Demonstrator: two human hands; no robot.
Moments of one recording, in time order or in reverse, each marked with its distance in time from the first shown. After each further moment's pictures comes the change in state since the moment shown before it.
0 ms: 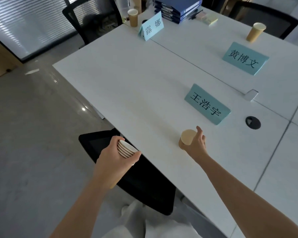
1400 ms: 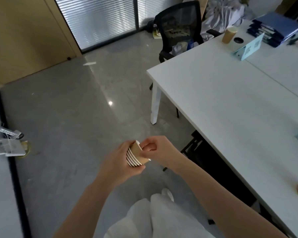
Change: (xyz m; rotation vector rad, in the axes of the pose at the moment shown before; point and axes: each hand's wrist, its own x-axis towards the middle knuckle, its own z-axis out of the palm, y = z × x) left_hand 0.122 -0.269 -0.338 0.158 0.032 0.093; right_hand -0.182 -0.379 0.386 -0.056 -0.705 -0.426
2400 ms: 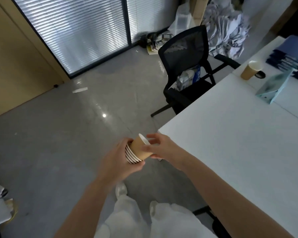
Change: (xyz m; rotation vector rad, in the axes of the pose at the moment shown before) left_hand 0.403 -0.025 -0.132 -0.075 -0.030 0.075; right_hand 0.351 -0.146 -0.141 0.257 0.018 0.163
